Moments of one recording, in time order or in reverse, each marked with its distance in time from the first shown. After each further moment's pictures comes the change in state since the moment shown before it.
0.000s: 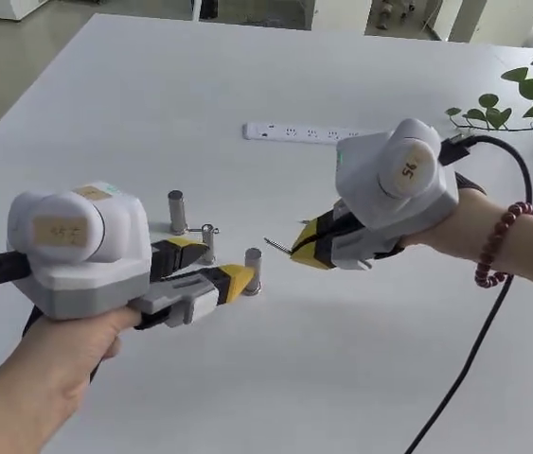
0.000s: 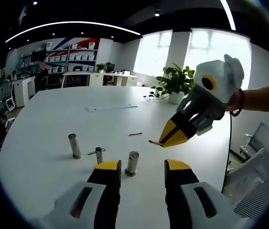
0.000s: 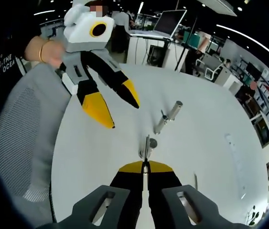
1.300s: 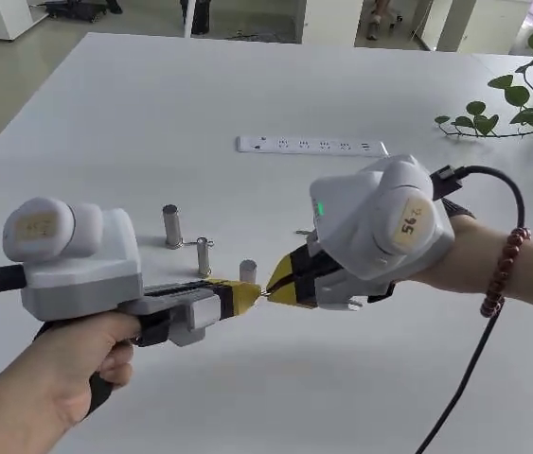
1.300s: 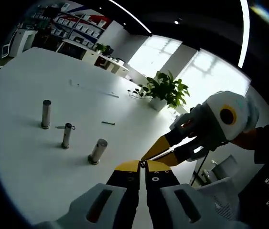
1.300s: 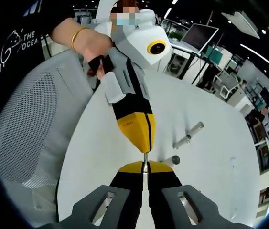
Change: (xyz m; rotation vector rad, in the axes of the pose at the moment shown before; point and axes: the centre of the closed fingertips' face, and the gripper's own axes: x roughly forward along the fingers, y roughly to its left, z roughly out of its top) left arm 0.005 -0.041 -0.003 -0.343 0.025 -0.229; right arm -0.001 0.035 0.013 -0.192 -0.018 0.065
